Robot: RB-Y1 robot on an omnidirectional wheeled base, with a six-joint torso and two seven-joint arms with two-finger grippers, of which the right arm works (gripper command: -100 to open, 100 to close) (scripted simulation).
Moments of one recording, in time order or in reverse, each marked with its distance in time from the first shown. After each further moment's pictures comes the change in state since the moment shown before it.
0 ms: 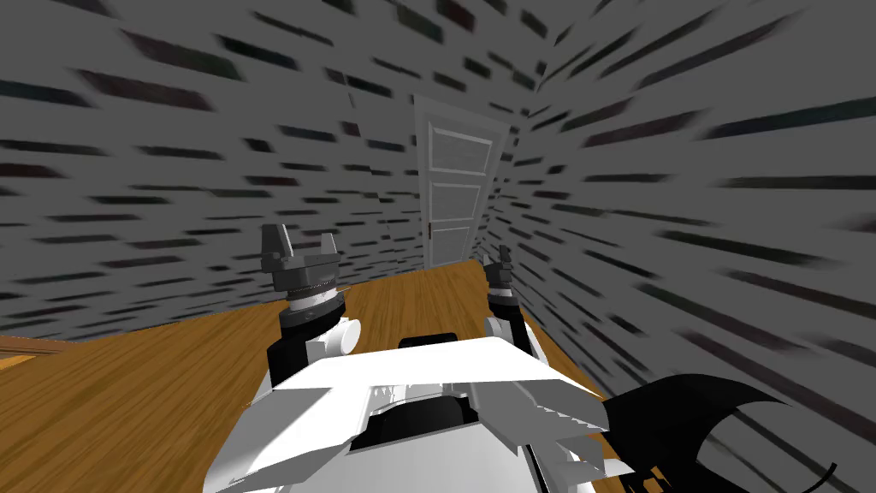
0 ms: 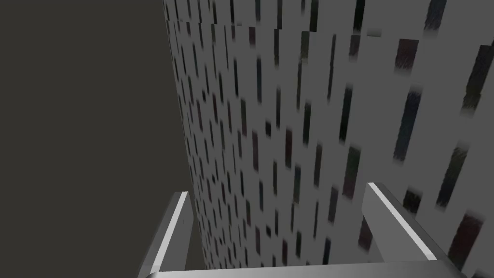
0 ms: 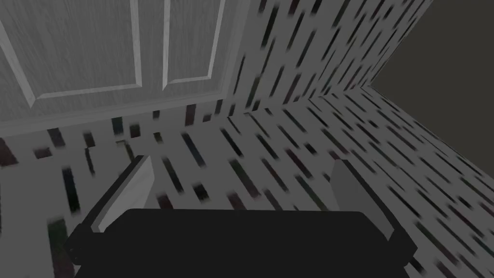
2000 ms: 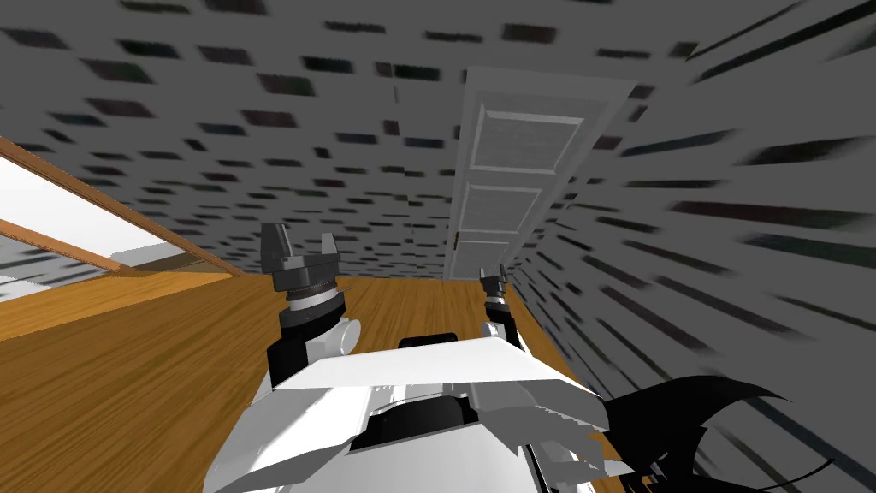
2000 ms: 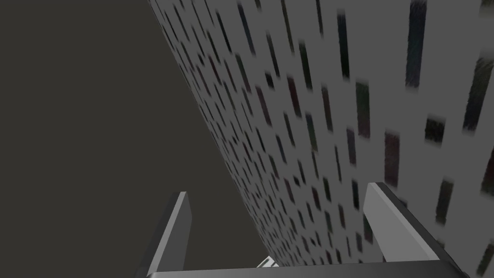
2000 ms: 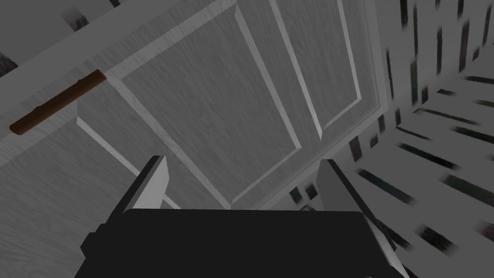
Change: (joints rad) arm -0.069 -0.050 -0.027 0.376 -0.247 -0.133 -0.377
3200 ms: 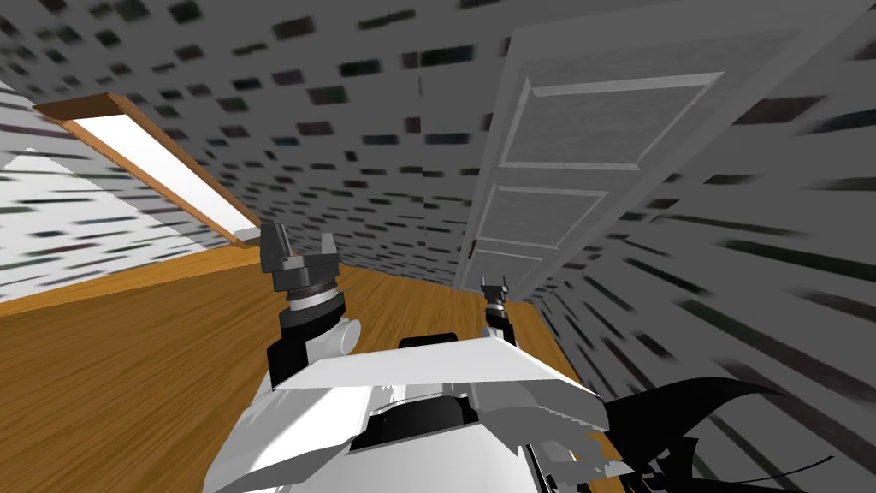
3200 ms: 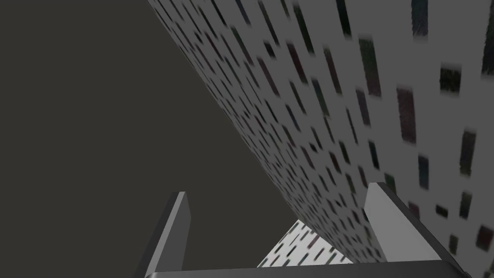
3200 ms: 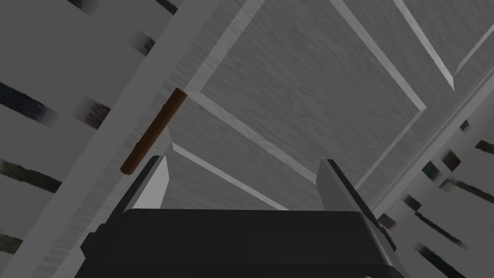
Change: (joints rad) arm -0.046 -0.009 -0.015 0.247 -0.157 -0.088 -0.241
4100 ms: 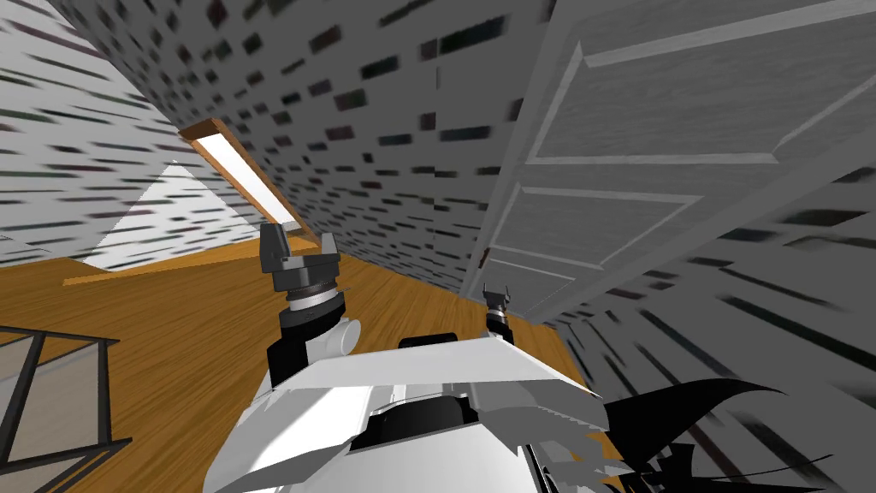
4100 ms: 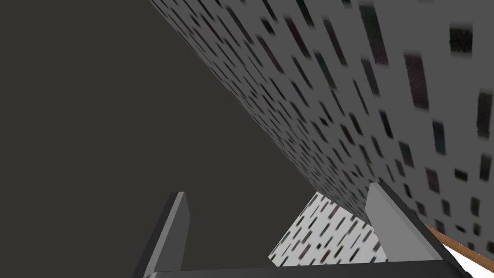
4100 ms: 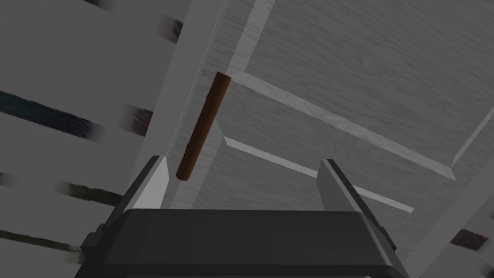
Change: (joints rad) arm -0.033 0.002 -0.012 0.175 -0.115 -0.060 -0.175
